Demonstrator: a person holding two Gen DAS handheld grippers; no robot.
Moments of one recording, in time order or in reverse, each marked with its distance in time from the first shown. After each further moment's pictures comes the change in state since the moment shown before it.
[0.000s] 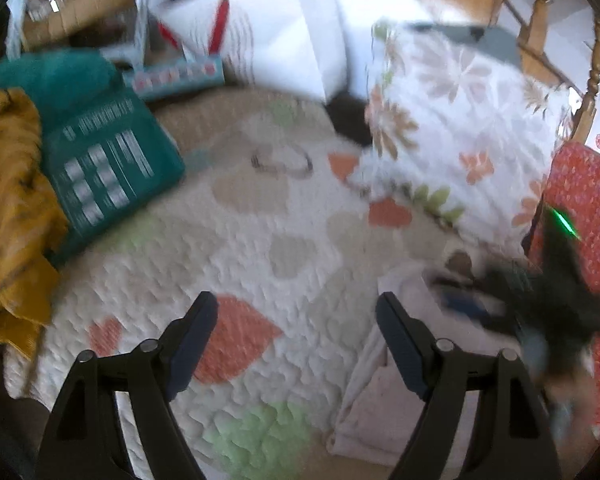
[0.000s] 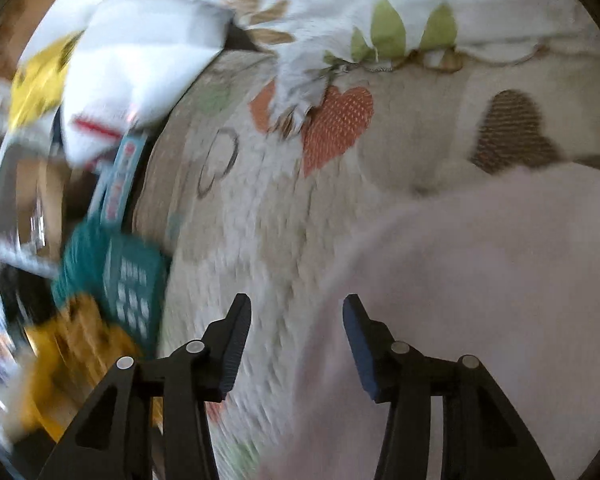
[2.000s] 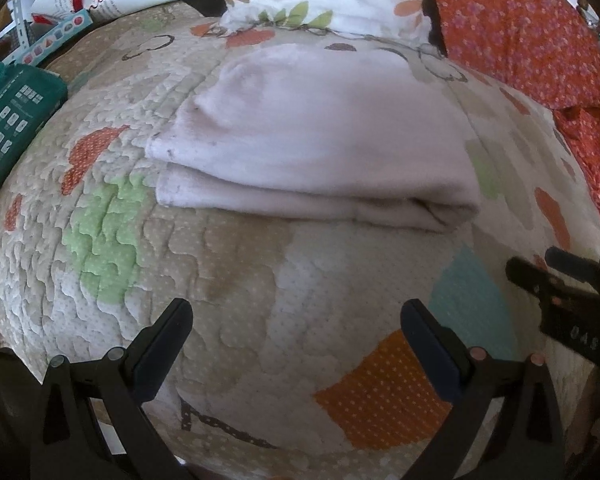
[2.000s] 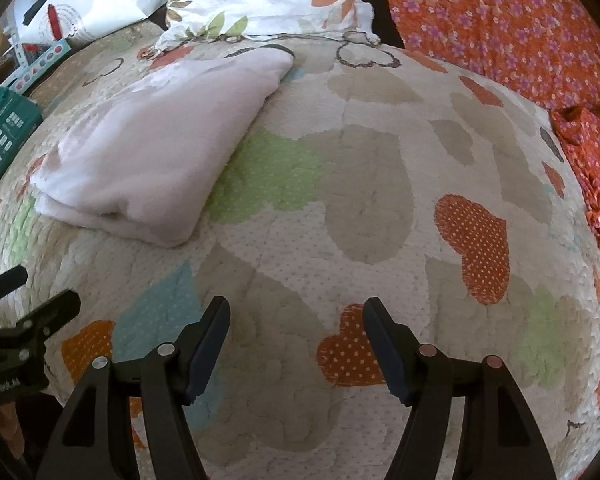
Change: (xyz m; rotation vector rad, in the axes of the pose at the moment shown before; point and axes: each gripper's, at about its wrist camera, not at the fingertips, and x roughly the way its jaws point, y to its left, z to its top) left arm -0.019 -0.089 -0.178 0.361 0.366 -0.145; right arm -0.138 -0.085 -0.233 -0.149 -0.144 -0.680
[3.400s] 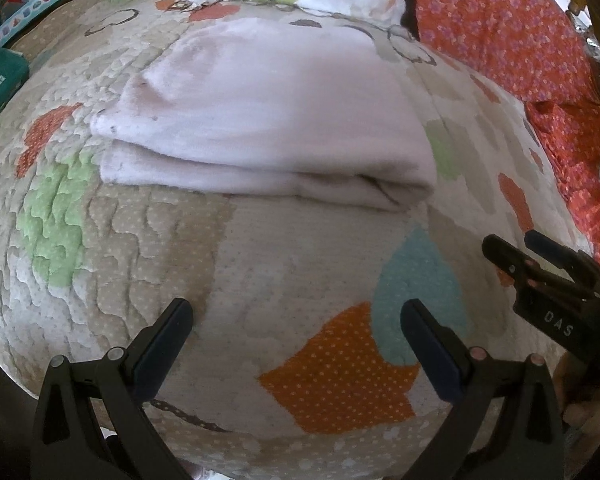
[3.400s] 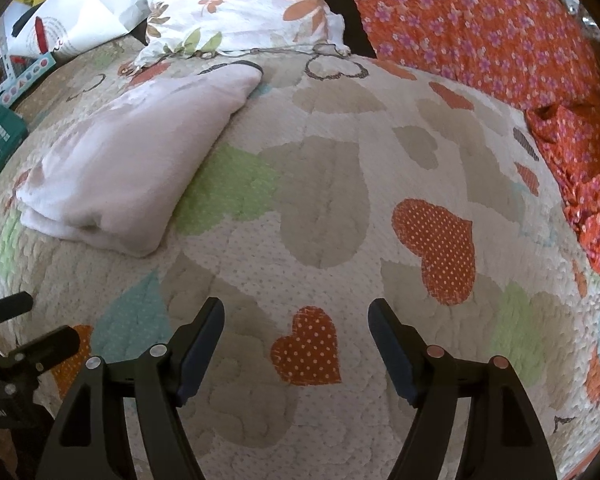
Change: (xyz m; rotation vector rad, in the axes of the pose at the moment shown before) left arm 0.004 -0.008 -0.002 -0.020 0.093 -0.146; right arm -0.011 -0.011 -0.003 0.012 -0.055 -0.064
